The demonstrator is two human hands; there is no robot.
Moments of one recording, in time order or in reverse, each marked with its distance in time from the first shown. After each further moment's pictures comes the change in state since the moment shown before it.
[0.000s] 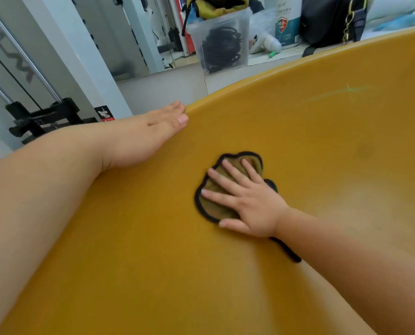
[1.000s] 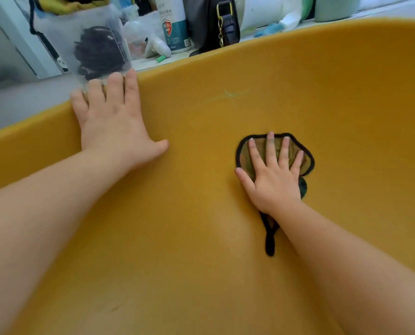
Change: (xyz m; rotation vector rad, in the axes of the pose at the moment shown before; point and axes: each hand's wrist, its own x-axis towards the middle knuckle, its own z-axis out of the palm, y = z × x) left_hand 0.171 0.108 0.106 0.739 0.735 -0.070; right_hand -0.151 0.167 -0.037 -0.084 -0.195 1.082
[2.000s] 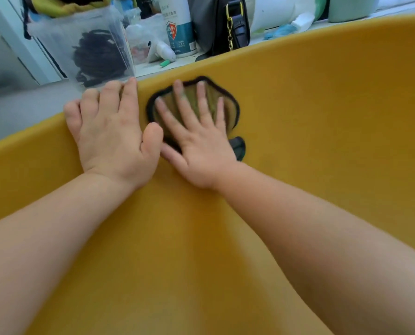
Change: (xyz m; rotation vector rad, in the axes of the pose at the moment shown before) left_hand 0.002 -0.002 0.010 -0.277 0.197 -0.025; right_hand 0.074 -0.144 -0.049 0.119 0.386 -0.548
